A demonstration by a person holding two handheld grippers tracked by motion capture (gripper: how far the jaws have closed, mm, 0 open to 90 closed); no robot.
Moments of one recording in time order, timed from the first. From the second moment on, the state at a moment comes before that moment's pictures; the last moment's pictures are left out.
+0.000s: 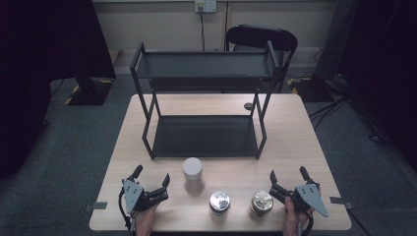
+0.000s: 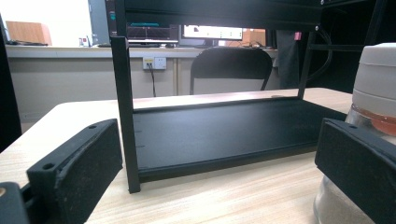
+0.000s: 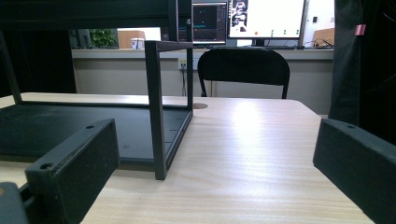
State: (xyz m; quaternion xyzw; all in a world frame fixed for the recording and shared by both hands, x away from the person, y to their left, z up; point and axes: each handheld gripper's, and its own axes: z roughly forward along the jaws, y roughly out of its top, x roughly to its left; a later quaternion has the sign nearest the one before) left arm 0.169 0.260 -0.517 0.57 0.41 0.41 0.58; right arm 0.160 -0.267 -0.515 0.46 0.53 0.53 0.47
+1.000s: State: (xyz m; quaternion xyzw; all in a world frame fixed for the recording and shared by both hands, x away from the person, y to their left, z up) left arm 0.170 0.256 -0.514 0.57 0.42 0.41 0.57; right arm 0.160 -0.267 -0.515 0.46 0.53 0.53 0.47
